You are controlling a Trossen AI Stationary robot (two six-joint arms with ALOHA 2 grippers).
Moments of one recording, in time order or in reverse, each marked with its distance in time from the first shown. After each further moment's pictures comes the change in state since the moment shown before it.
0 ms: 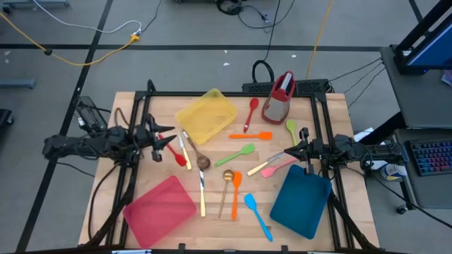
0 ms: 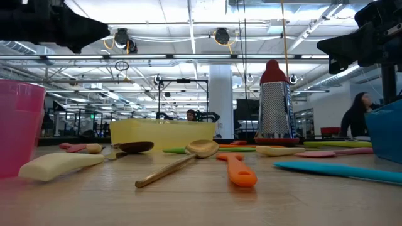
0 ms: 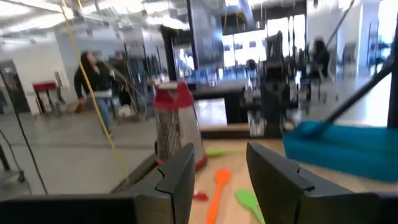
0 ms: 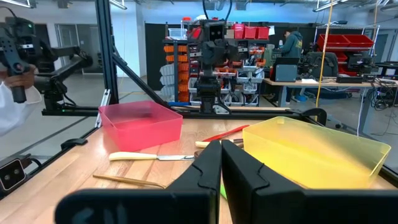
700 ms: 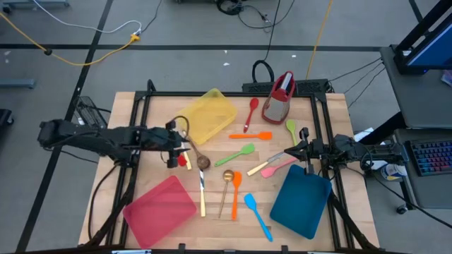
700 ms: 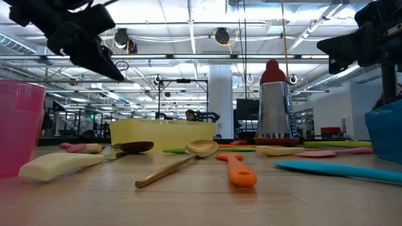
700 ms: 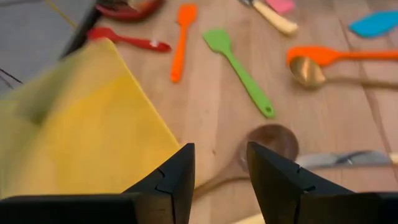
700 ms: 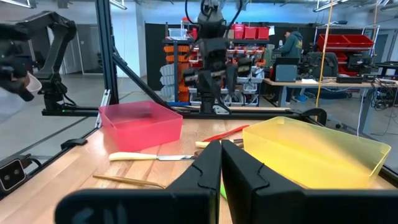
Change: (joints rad) left arm 0.001 0.616 0.362 -0.528 0.067 -0.071; right arm 0.000 0.000 0.000 0.004 0.000 0.000
